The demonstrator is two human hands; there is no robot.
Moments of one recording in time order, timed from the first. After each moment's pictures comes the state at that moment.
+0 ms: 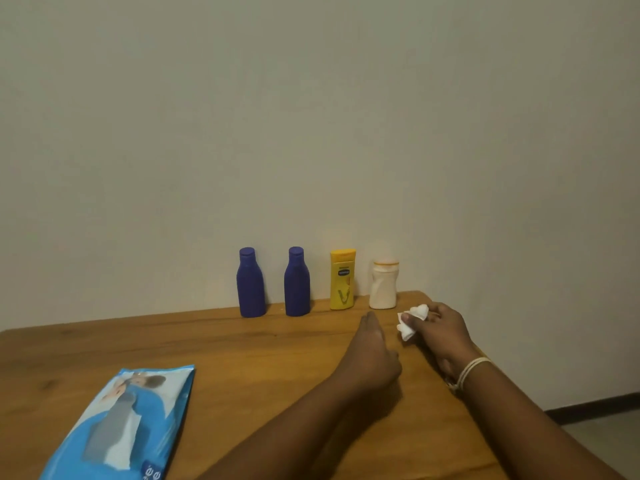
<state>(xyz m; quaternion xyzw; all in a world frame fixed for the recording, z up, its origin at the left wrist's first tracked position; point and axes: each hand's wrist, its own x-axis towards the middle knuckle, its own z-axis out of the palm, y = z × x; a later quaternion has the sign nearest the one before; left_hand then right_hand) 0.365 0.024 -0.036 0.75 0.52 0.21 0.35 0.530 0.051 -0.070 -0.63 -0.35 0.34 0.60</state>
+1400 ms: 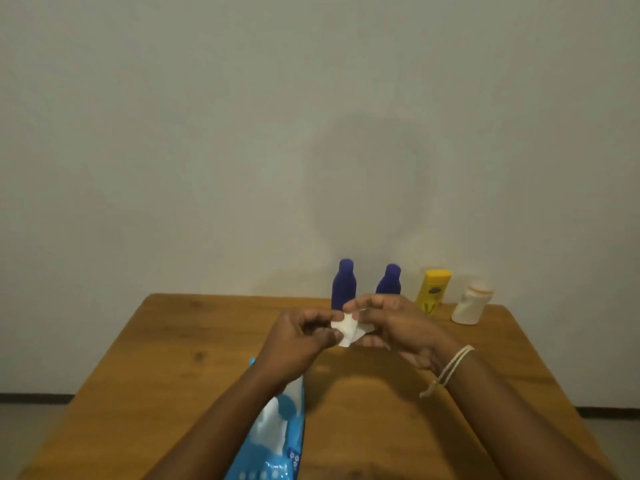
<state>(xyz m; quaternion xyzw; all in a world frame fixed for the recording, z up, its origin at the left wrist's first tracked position) 0.111 0.020 0.103 0.57 0.52 0.41 0.49 0.309 0.055 0.107 -0.47 -0.45 0.67 0.36</state>
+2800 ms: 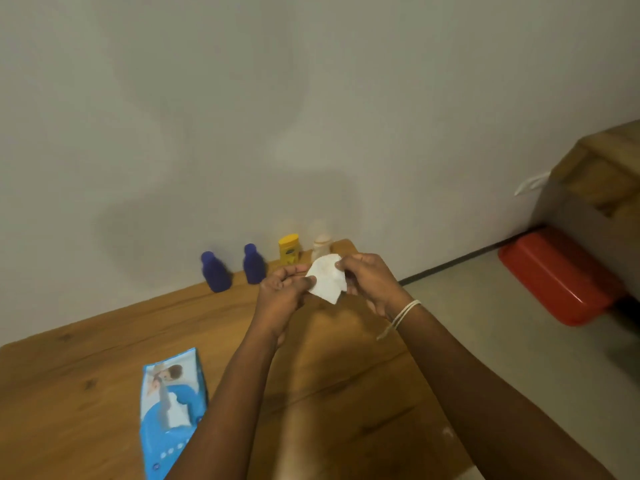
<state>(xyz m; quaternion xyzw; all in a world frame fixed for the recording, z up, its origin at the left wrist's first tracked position) 0.304 0.012 0.188 0.43 0.50 0.35 0.67 0.478 -0.018 0.201 -0.63 -0.27 0.54 0.49</state>
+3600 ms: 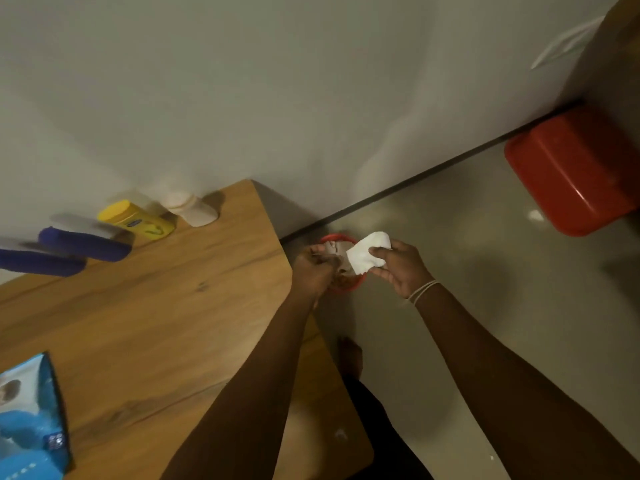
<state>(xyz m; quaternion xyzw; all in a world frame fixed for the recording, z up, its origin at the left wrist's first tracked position) 0.636 0.001 -0.006 0.43 0.66 0.14 0.60 0.802 -0.054 -0.040 -0.67 0.03 0.57 0.47</state>
